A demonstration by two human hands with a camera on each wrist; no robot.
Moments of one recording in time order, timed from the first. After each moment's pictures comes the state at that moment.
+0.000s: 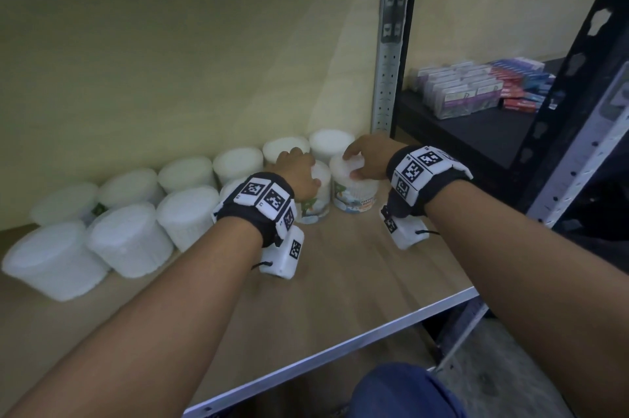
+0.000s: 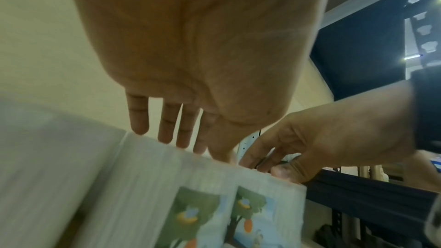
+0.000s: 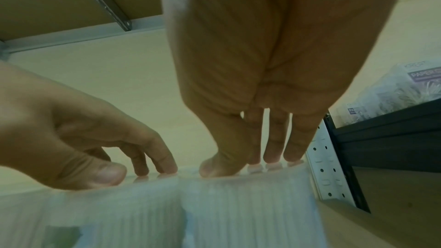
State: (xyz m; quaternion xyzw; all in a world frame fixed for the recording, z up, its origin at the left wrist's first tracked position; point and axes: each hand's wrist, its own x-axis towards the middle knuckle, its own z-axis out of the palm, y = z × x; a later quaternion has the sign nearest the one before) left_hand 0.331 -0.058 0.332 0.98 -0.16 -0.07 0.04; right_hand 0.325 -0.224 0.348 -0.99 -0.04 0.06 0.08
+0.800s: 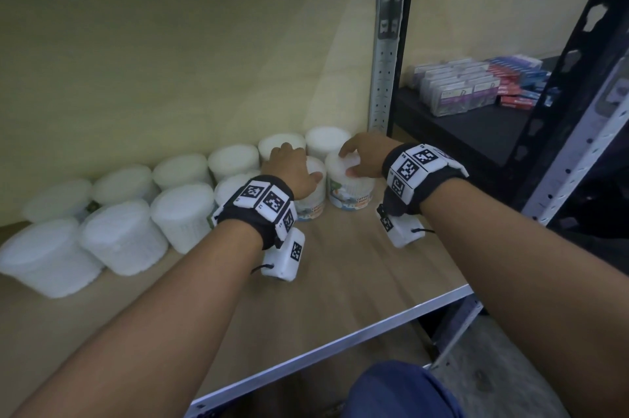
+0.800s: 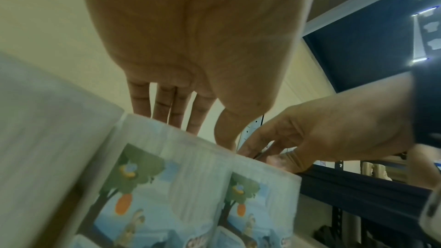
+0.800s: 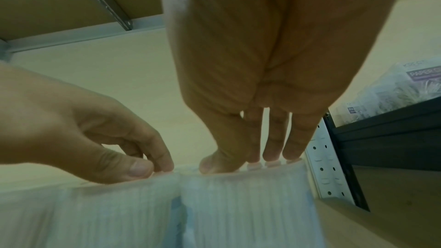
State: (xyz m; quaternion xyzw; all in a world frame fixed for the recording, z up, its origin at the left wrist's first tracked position) left_hand 0.331 -0.062 0.323 0.99 -0.12 -0.01 0.08; right_hand 0.326 -0.225 0.345 -0.99 -0.05 0.06 0.08
